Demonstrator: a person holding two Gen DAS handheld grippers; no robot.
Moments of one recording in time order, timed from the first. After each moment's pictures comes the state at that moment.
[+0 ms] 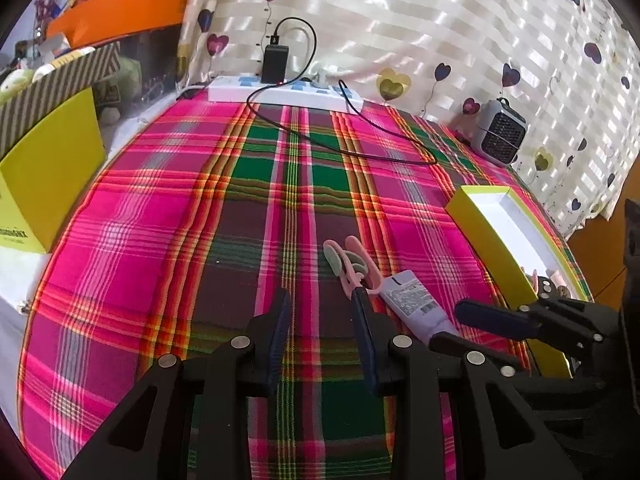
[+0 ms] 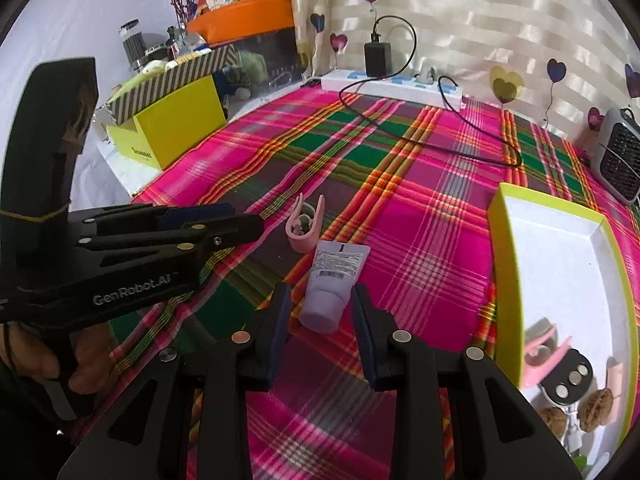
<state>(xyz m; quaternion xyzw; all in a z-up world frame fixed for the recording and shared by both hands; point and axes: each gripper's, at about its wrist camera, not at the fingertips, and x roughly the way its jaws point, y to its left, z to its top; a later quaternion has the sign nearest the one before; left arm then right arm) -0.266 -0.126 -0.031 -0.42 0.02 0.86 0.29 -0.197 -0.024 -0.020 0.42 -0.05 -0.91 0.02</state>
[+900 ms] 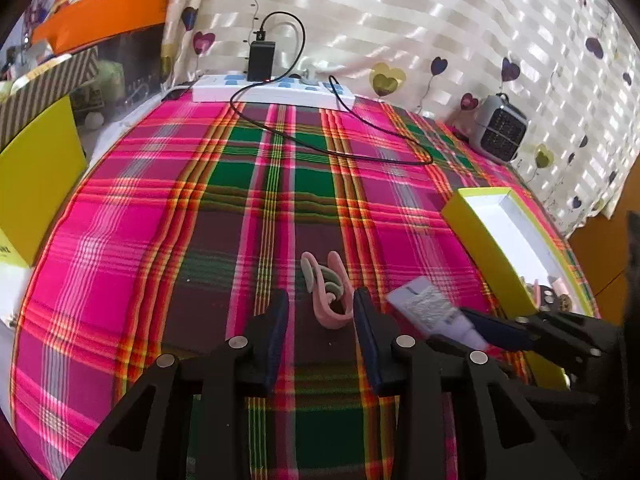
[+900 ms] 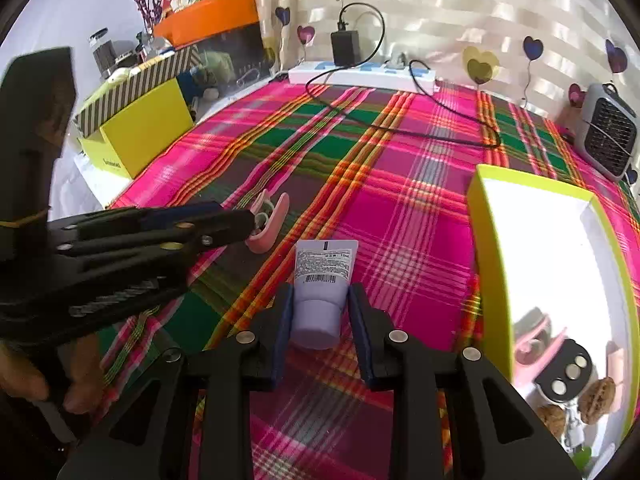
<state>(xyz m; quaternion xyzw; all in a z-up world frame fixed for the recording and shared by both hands) -0.275 -0.099 -0.033 -0.43 0.03 0.86 0.29 -0.201 -0.006 -0.024 0.43 -0.07 -0.90 -0.02</state>
